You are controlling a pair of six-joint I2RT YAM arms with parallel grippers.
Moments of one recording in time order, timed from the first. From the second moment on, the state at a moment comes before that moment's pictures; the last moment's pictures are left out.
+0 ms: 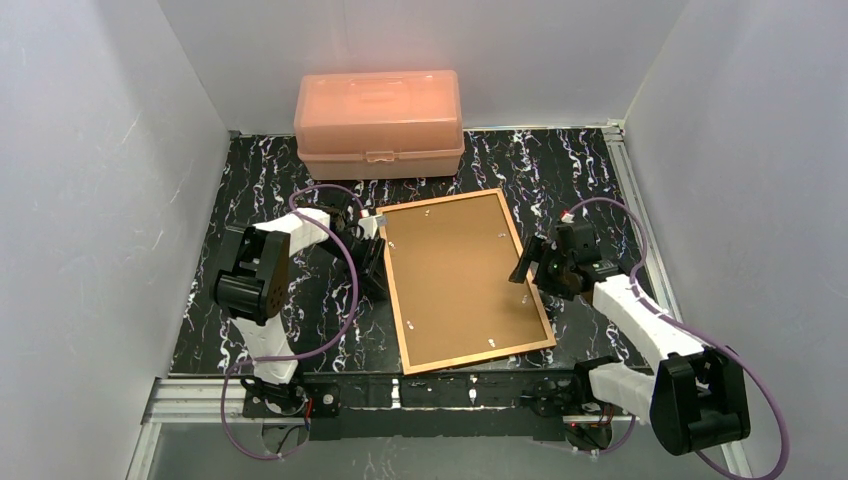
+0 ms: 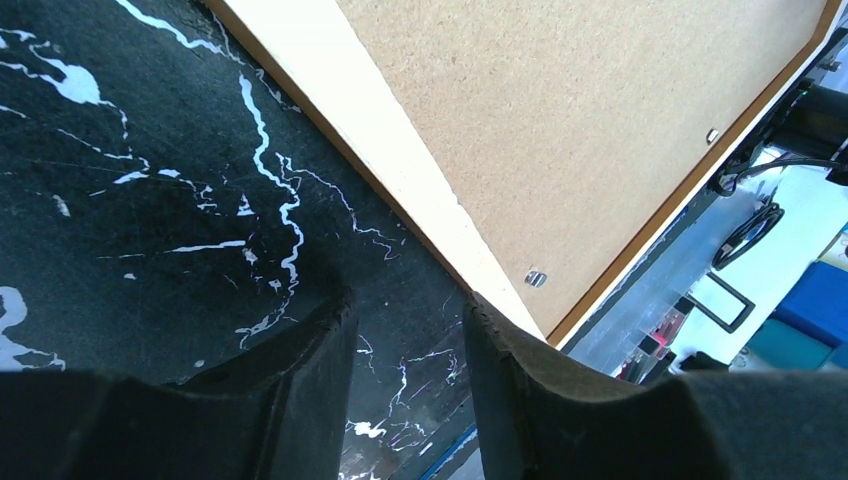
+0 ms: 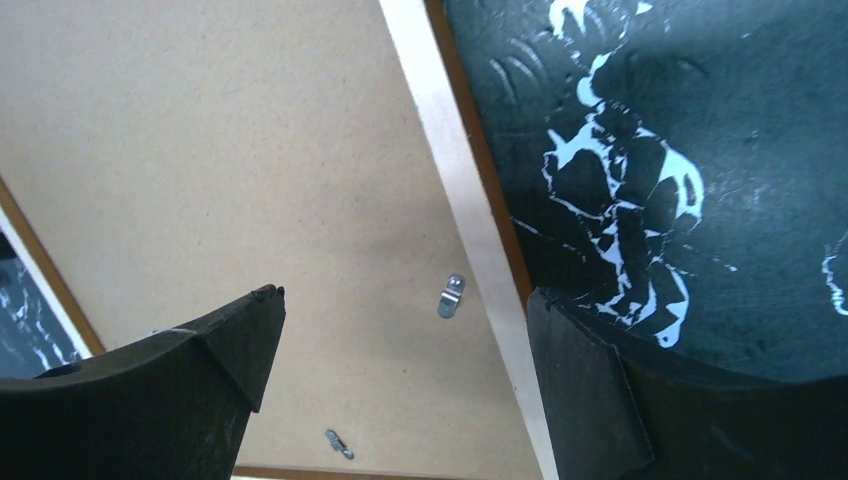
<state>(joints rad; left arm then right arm) -0.27 1.82 1.07 -0.73 0.68 0.02 0.27 1.11 0.61 -0.46 -0.11 0.55</state>
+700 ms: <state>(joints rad) -0.27 1.82 1.04 -0.65 0.70 -0.04 0.27 0.98 0.60 -0.59 -0.22 0.60</state>
